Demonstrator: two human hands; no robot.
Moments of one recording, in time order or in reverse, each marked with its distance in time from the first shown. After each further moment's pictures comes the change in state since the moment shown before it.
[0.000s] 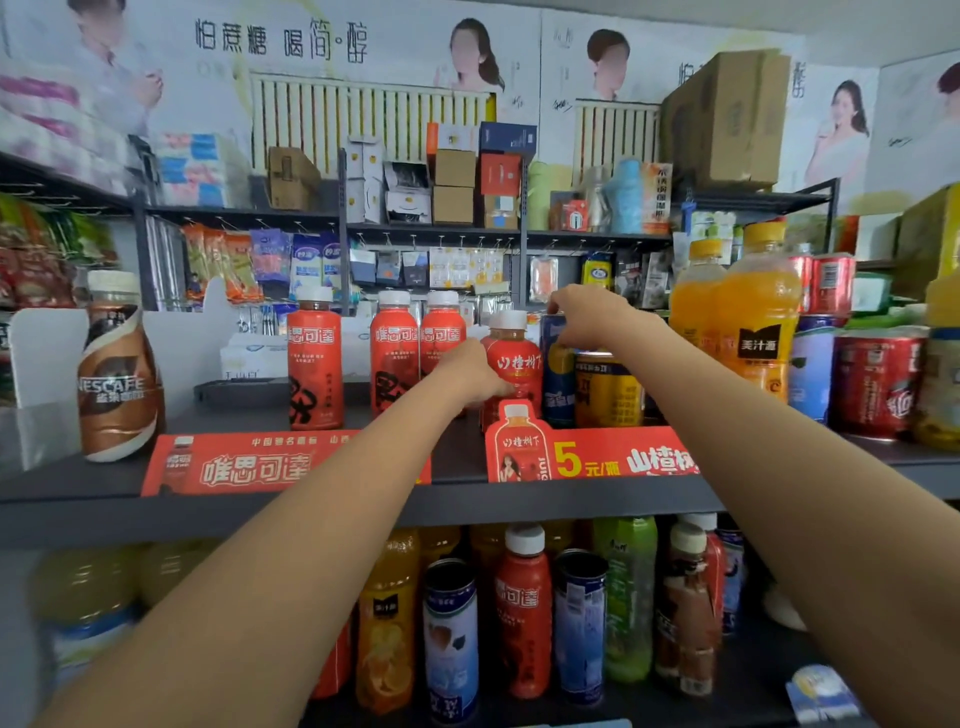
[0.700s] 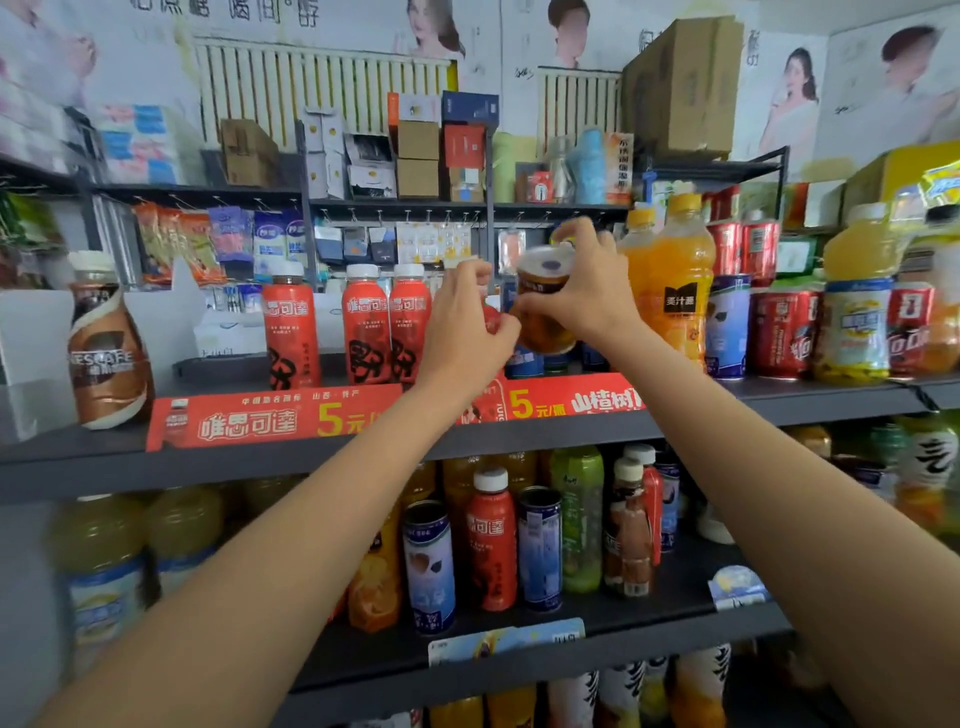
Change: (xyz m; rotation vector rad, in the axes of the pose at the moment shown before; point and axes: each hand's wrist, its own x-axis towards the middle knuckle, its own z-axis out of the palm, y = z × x) left_hand -0.076 0.025 0.023 -0.105 0.458 0.546; right_hand -0.098 -0.001 -0.017 0.505 0.478 0.107
